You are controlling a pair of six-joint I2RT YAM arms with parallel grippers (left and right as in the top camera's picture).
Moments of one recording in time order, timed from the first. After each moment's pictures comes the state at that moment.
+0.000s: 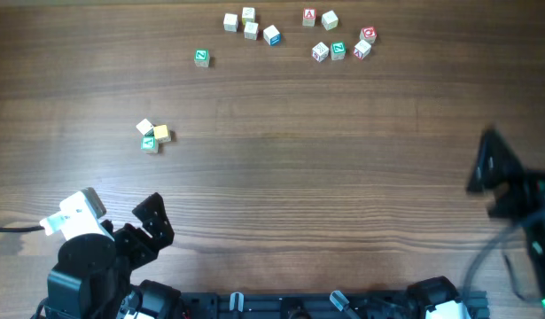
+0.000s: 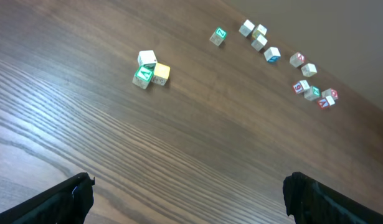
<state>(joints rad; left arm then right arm) -0.34 0.48 1.05 -1.25 -0.29 -0.74 0.22 0.72 1.44 -0.97 0.31 0.22</state>
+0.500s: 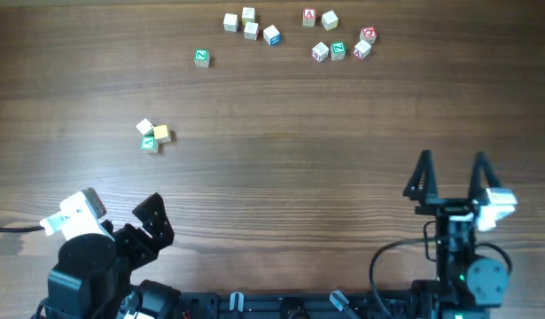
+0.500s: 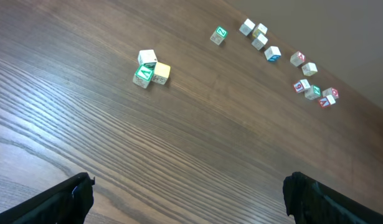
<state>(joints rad) -0.34 0.48 1.05 -1.26 -0.29 -0.74 0.00 0.02 0.11 0.14 0.02 0.21</state>
